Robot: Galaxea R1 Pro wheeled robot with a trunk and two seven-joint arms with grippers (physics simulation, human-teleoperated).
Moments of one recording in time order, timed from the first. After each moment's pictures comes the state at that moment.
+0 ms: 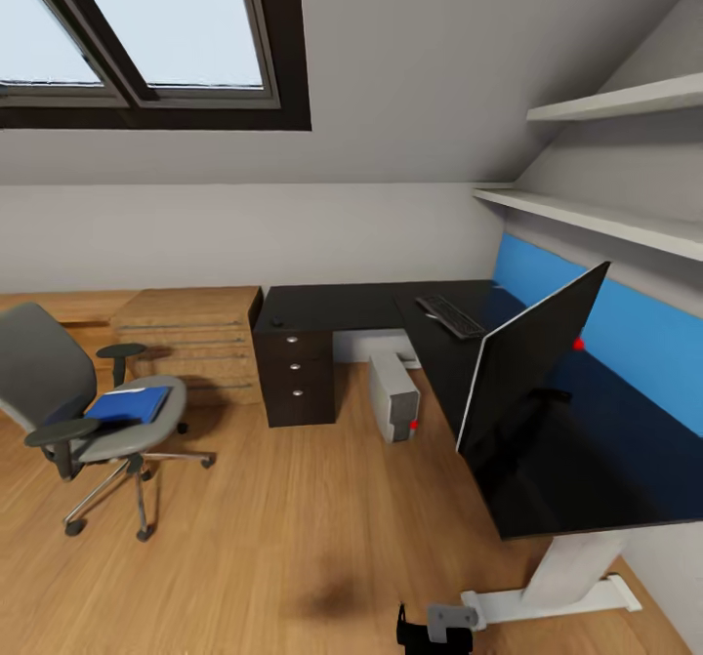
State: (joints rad) left arm 0.02 -0.01 0.04 -0.55 0.28 -0.28 0.17; right arm -0.38 0.17 0.61 -0.14 -0.45 -0.50 -0.39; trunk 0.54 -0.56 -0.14
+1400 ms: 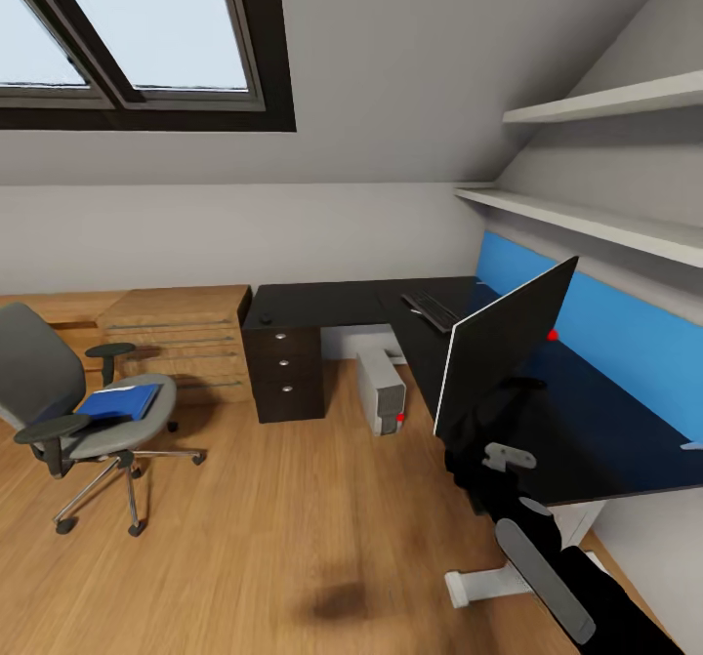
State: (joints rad) left arm 0.02 -0.01 0.03 -0.55 0.28 -0.29 0.16; right arm -0.38 -0.27 0.46 -1.36 -0.81 0.29 -0.56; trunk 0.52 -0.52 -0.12
